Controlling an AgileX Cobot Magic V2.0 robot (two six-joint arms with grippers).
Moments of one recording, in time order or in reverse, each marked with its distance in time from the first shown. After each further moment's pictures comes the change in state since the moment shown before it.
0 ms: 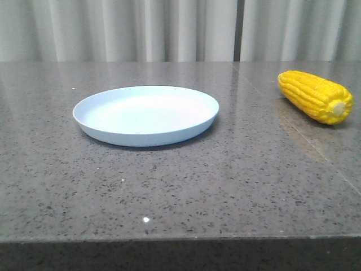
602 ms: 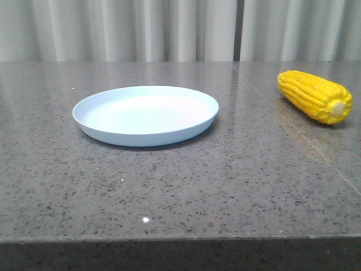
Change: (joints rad) left arm 0.000 -0.012 0.002 0.000 0.000 0.000; right arm 0.000 0.156 -0.064 0.088 0.076 0.000
